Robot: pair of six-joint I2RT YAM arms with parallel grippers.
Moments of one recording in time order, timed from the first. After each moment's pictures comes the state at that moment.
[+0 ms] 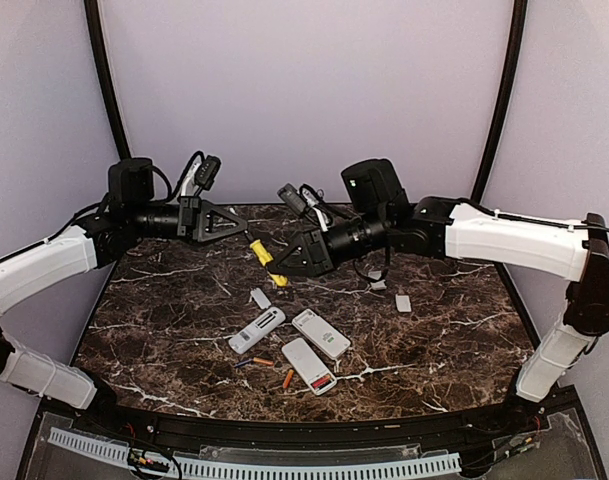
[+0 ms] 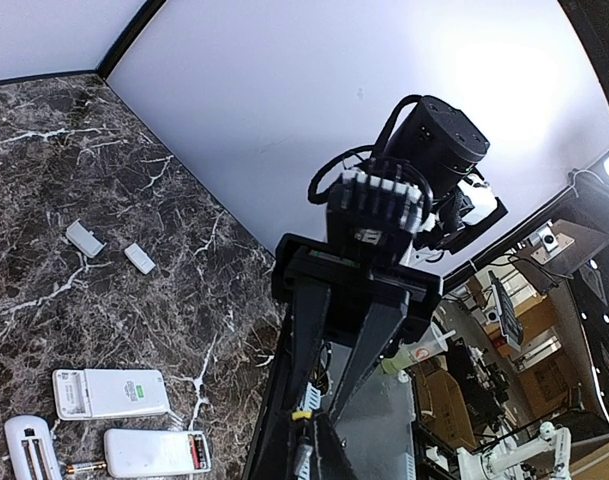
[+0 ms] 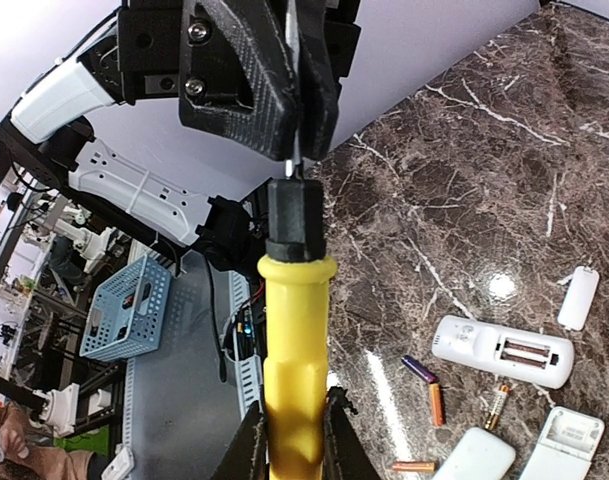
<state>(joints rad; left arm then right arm) -0.47 1.26 1.01 0.02 1.03 -0.63 0.95 1.64 1.41 -0.24 -0.67 0.39</state>
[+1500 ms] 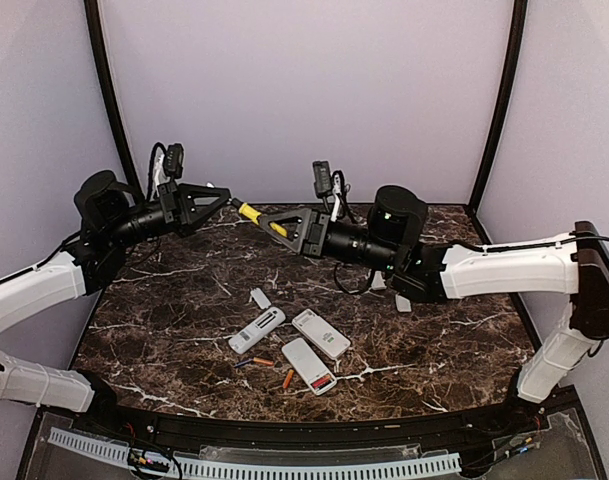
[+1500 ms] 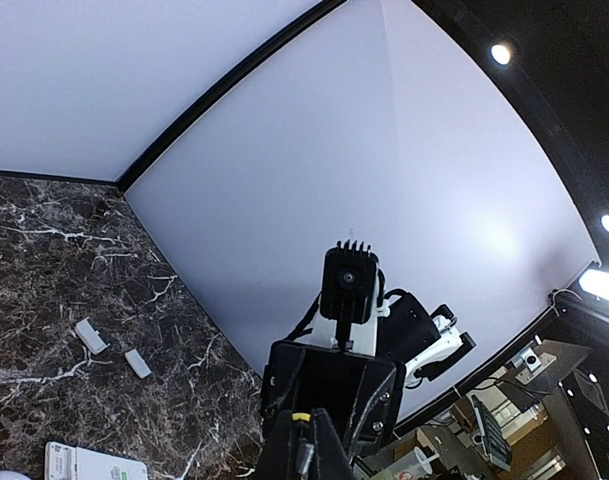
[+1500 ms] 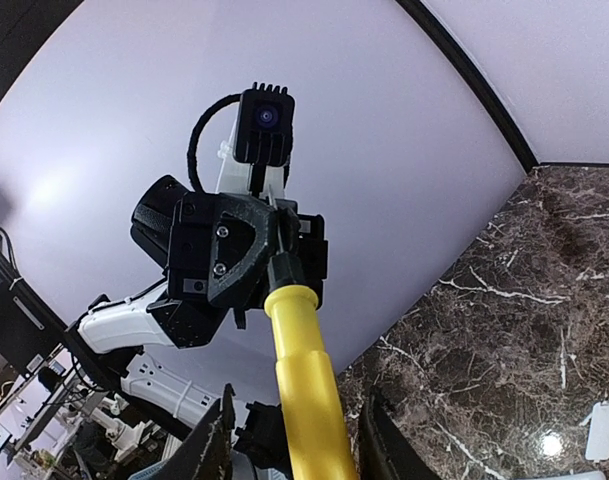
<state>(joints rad) -0.48 1.12 0.82 0.45 0.72 -0.99 1.02 1.61 1.10 0.63 -0.32 0.79</state>
